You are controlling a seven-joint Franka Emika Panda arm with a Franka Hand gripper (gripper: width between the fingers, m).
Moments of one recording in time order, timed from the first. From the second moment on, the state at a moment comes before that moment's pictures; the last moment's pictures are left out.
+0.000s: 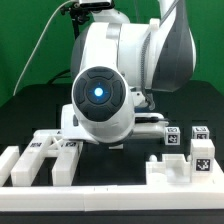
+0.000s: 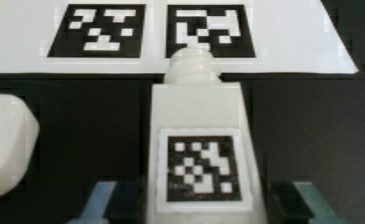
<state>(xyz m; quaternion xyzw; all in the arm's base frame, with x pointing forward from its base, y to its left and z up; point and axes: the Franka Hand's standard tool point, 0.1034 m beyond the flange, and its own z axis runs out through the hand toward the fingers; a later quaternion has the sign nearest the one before) 0.453 -0.012 0.010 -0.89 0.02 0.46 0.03</state>
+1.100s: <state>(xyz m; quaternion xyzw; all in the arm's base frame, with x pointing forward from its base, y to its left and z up) 0.524 0.011 0.094 -0.93 0.02 0.35 0.04</state>
